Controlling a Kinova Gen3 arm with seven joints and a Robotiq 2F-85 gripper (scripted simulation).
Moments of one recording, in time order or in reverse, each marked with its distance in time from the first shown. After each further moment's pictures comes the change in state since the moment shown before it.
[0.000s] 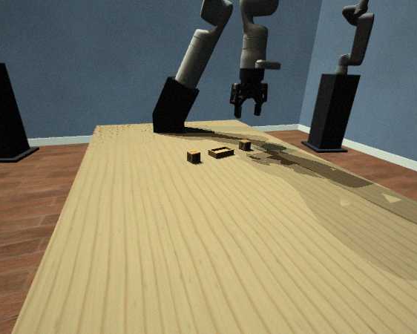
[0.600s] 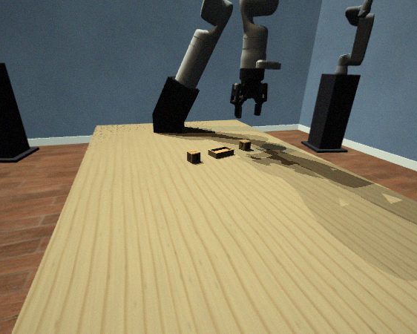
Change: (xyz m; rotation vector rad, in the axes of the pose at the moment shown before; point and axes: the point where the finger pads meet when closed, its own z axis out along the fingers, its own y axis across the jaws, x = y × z) arm 0.001 0.000 0.000 0.003 0.002 -0.021
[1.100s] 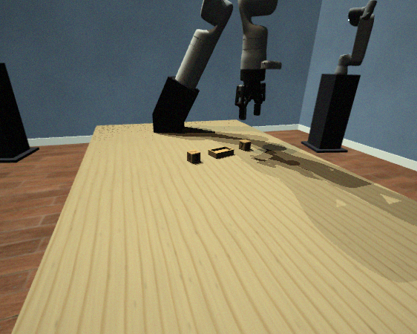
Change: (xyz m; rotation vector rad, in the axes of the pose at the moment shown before) arm 0.009 0.000 0.001 0.030 0.019 -0.210
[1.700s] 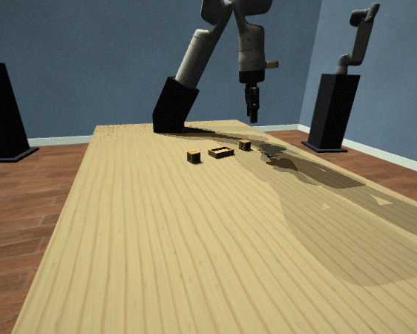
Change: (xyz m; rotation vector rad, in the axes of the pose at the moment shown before) arm 0.015 0.014 0.002 0.053 0.063 -0.643
